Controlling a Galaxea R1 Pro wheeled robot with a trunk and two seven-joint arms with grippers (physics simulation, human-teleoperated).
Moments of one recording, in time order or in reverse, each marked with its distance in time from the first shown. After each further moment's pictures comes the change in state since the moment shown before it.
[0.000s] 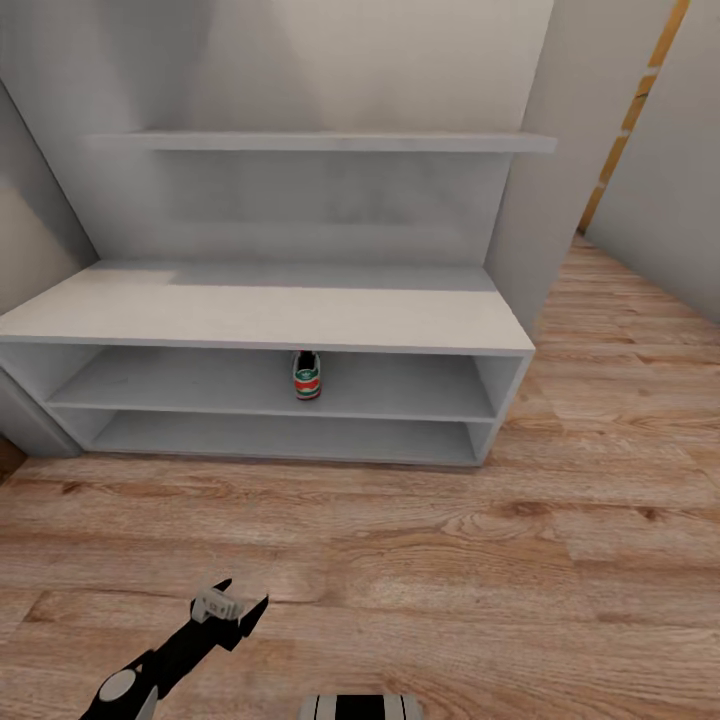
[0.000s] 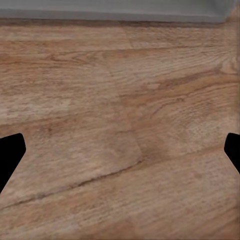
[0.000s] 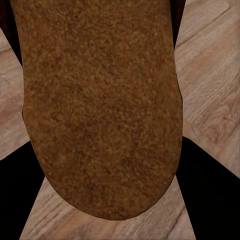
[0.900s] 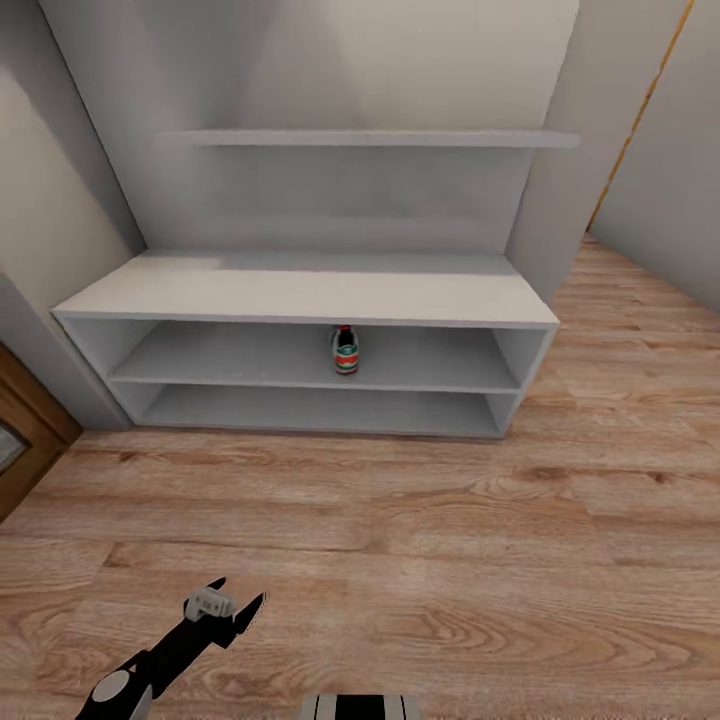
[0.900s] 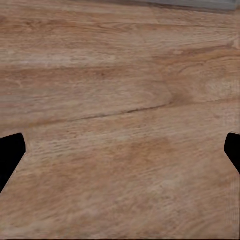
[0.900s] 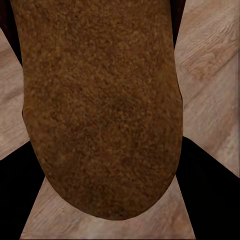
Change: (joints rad) left arm 0.002 0.001 0.041 -0.006 0.004 0.006 -0.011; right arm 0.000 0.002 0.000 0.030 0.000 -0.001 0.003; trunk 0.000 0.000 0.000
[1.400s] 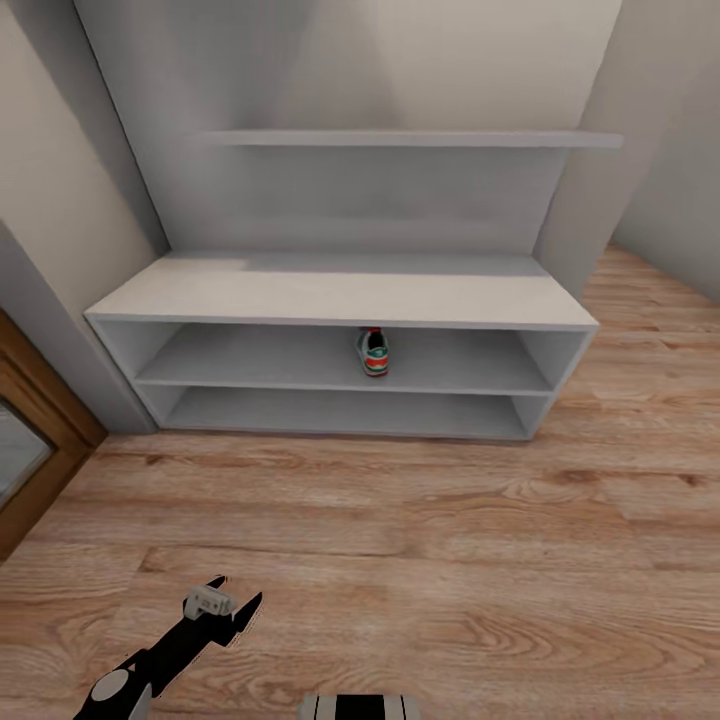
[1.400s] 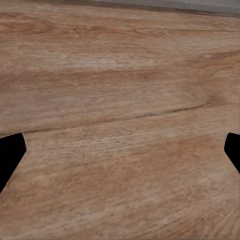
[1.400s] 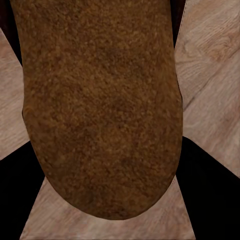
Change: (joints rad) left arm 0.000 0.000 0.006 -0.006 0.000 0.003 -0.001; right arm 0.000 0.000 0.000 0.014 0.000 -0.002 0.001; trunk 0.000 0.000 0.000
